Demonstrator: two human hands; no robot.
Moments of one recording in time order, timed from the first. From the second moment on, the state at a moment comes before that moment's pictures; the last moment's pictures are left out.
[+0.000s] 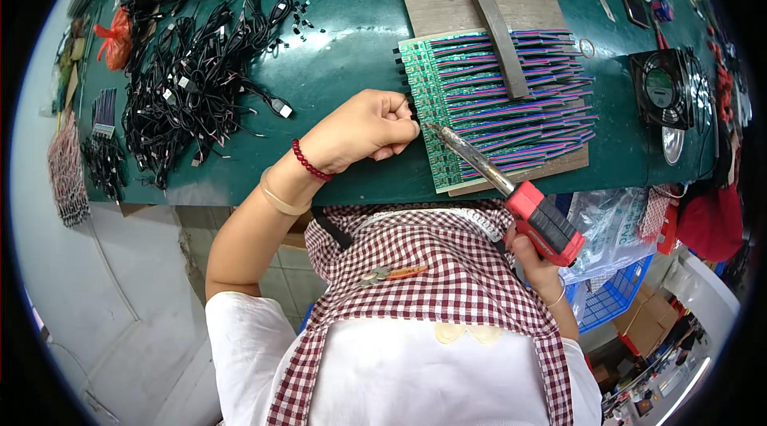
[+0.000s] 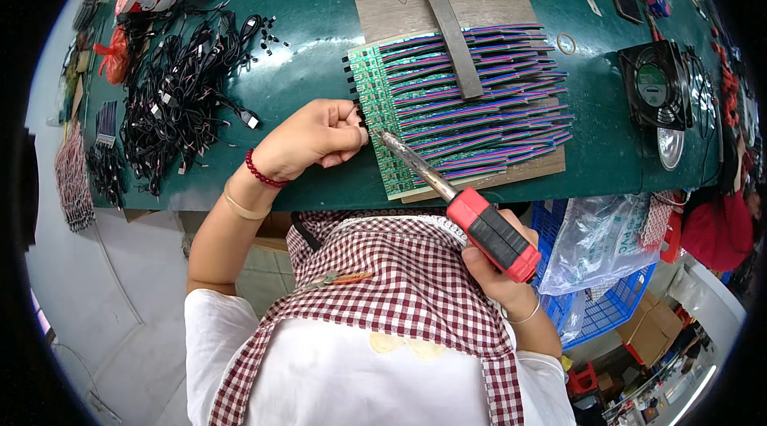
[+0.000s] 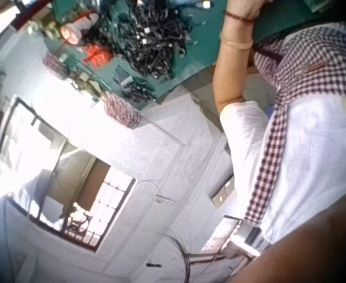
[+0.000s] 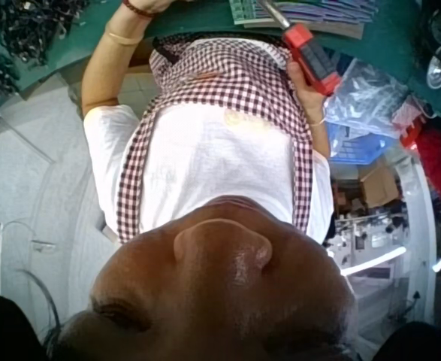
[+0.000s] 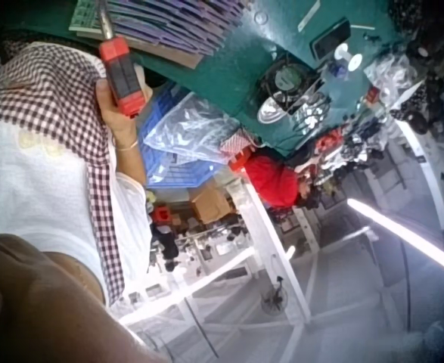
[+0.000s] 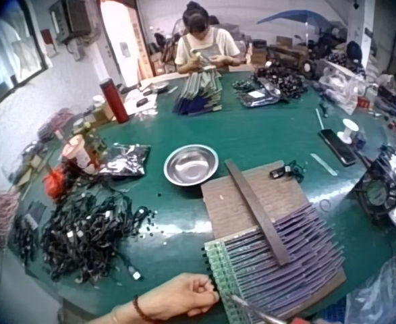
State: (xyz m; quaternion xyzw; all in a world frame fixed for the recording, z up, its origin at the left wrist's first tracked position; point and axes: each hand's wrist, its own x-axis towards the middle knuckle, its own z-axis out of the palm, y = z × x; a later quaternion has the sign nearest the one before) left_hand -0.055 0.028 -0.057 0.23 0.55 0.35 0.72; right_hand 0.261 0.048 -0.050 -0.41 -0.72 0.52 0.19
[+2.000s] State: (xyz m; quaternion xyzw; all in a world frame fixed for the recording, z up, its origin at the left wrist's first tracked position) left_hand -0.113 0.040 -0.051 0.55 0.76 0.29 0.20; right_hand 0.243 0.050 -0.027 -0.38 -0.55 0.66 0.36
